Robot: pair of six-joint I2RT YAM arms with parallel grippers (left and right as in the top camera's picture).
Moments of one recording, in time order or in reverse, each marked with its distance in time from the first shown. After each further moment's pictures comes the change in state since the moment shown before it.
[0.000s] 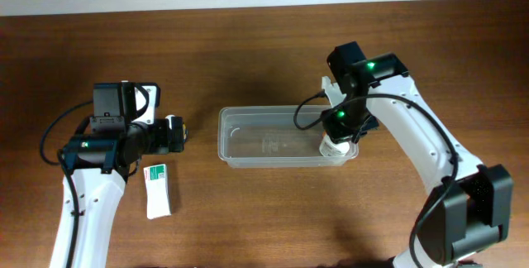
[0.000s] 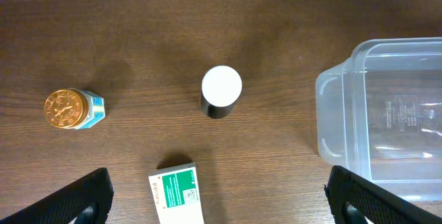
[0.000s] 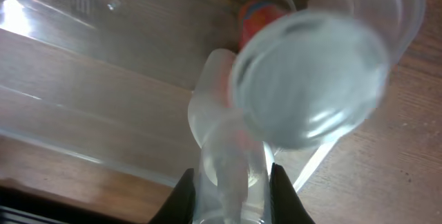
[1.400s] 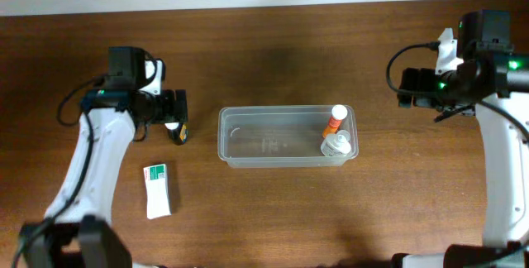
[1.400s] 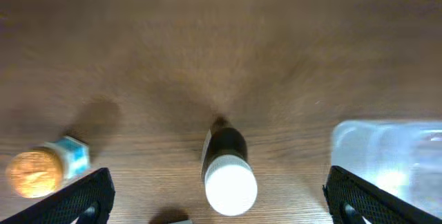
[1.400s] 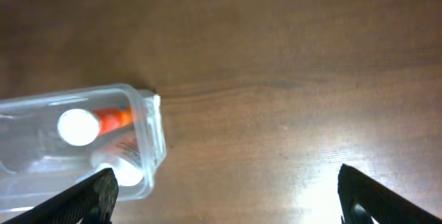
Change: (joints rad) left arm 0.000 0.365 0.183 0.062 0.000 -0.039; right arm -0.440 -0.214 0.185 -0.036 0.035 0.047
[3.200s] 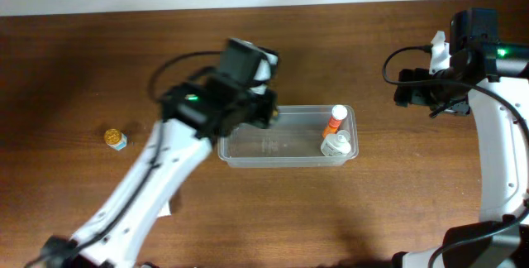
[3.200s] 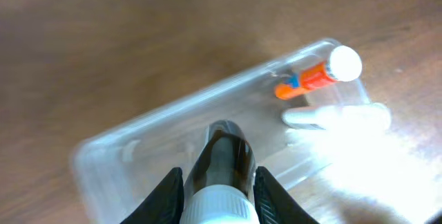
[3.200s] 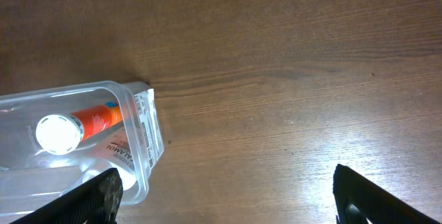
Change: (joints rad) left arm -0.600 -0.016 0.294 -0.112 0.004 -0.188; right arm -0.005 0.071 -0.001 -0.003 -0.014 0.001
